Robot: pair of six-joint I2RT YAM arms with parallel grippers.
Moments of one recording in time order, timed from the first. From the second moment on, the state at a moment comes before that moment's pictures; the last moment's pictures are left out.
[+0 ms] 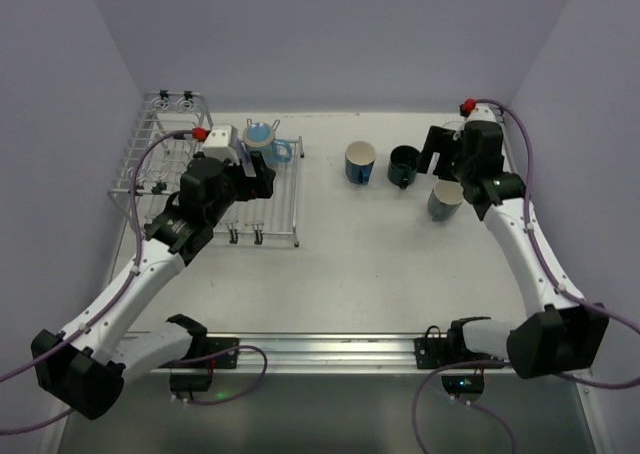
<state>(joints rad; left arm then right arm) -0.46 1.00 0.93 -0.24 -0.16 -0.34 0.14 1.29 1.20 -0.49 0.08 0.28</state>
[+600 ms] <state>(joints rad) -0.43 1.69 1.39 -0.14 -0.53 -0.41 0.31 1.09 0.99 -0.24 -0.21 0.36</state>
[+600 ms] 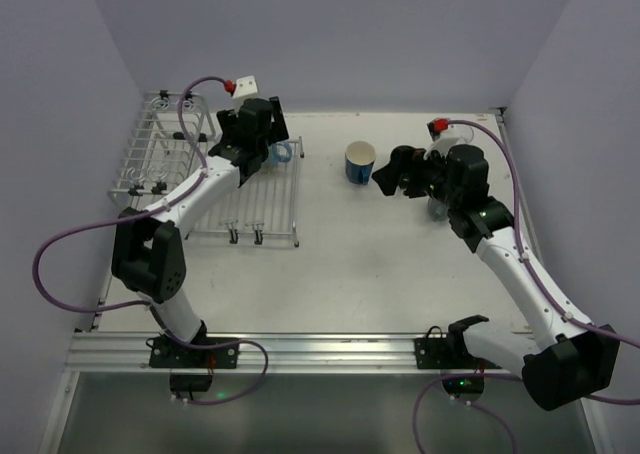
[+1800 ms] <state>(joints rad) -0.39 1.94 1.53 -0.17 -0.62 -0.40 0.37 1.09 0.98 -0.18 -0.29 0.36</state>
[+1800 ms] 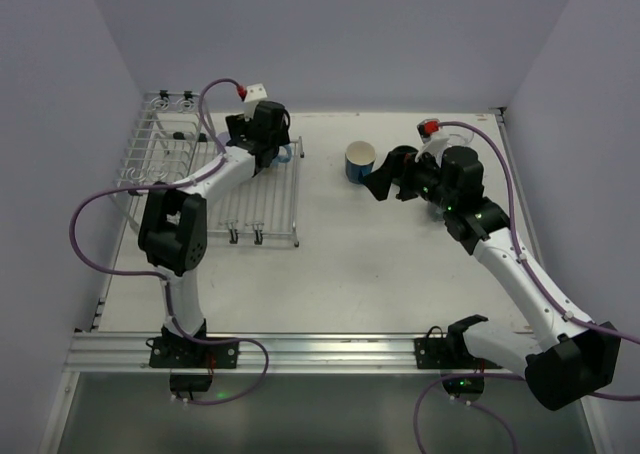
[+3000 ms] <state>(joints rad) -0.37 1.30 0.95 0.11 -0.12 -0.46 0.41 1.07 0.79 0.24 -0.41 0.83</state>
